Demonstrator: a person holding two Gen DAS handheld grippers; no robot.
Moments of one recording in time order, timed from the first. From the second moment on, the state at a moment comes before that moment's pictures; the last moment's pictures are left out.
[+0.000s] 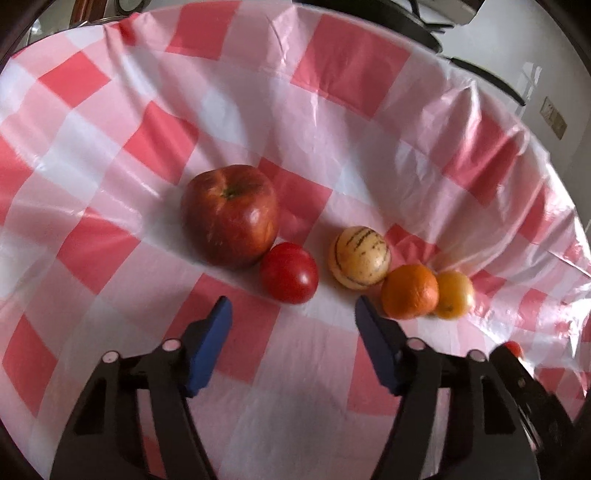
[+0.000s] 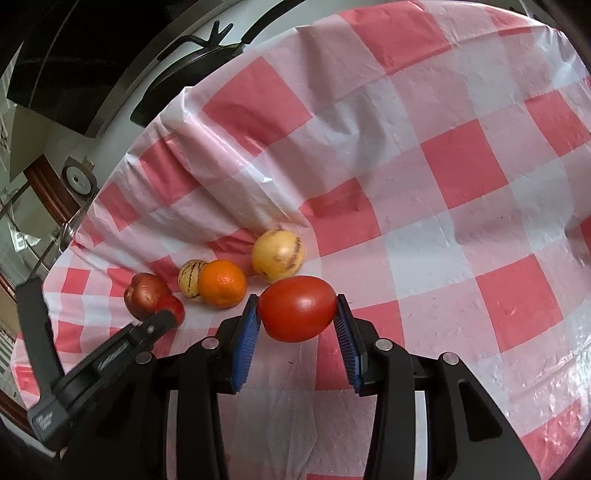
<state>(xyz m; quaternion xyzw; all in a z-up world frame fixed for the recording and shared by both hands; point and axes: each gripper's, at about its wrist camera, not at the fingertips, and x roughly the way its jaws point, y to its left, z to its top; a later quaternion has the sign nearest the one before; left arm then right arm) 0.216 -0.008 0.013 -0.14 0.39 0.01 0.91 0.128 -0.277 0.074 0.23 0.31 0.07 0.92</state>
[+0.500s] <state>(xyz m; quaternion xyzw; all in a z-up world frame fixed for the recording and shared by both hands) 0.255 -0.017 0.015 -0.11 0.41 0.02 0.91 0.133 -0.272 0.072 0.23 0.31 0.07 0.92</state>
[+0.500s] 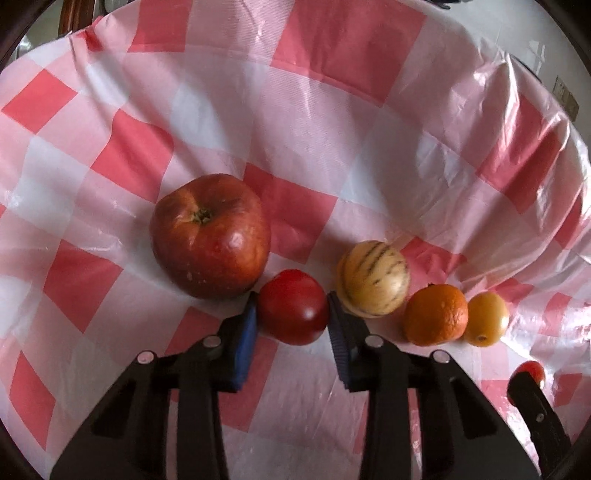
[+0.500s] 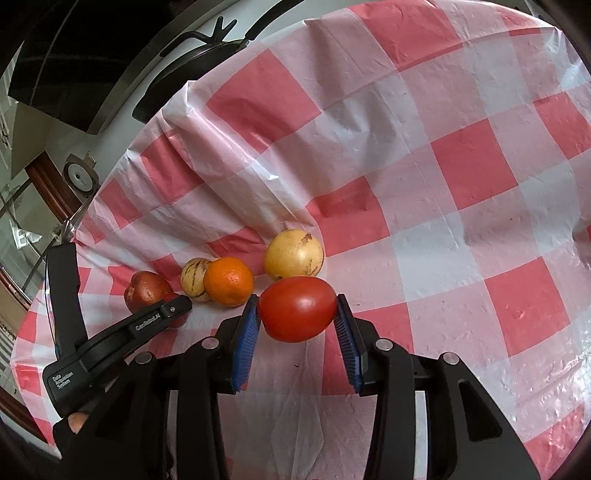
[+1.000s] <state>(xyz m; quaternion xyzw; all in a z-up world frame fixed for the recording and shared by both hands) 0.174 0.005 0.027 -0.13 0.37 0.02 0.92 0.130 -0.278 0.070 0.23 0.31 0.09 0.92</state>
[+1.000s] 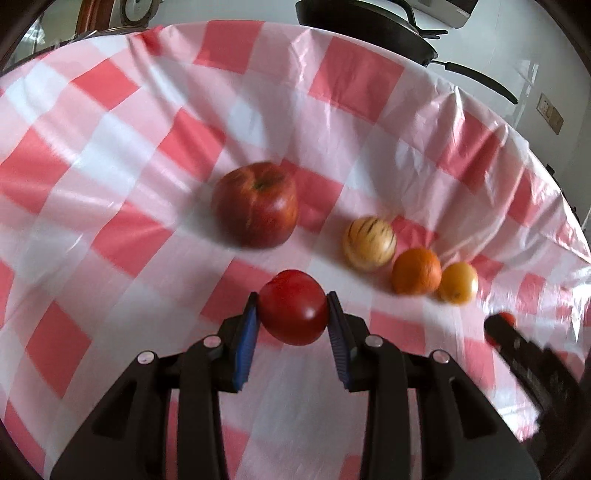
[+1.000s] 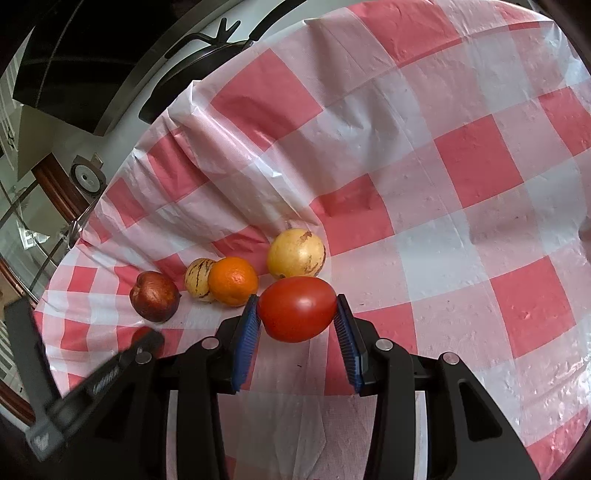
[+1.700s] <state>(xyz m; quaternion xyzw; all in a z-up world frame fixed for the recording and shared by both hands) 0.071 0.060 0.023 -0.13 0.36 0.03 0.92 0.101 -0.267 0.078 0.20 0.29 0.09 0.93</state>
